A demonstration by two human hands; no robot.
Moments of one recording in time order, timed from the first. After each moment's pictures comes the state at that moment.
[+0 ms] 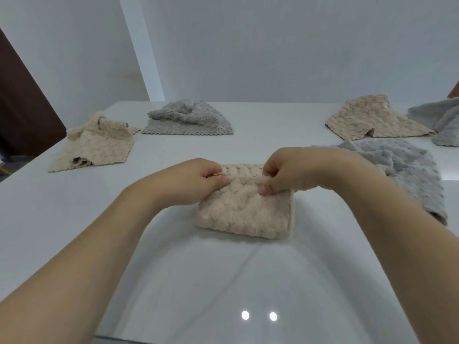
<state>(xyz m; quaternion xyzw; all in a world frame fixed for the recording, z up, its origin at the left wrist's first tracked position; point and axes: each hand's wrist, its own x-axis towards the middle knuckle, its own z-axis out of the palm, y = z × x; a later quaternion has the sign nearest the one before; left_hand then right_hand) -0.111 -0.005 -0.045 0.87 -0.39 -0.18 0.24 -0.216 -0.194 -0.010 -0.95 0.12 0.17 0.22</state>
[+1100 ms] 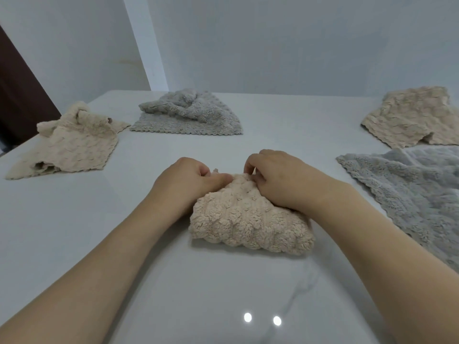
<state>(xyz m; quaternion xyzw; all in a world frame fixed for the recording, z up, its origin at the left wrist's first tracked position) -0.040 -0.046 -0.106 0.91 -0.21 -0.06 0.35 -0.119 -0.217 -0.092 -0.99 0.00 -0.05 0.11</state>
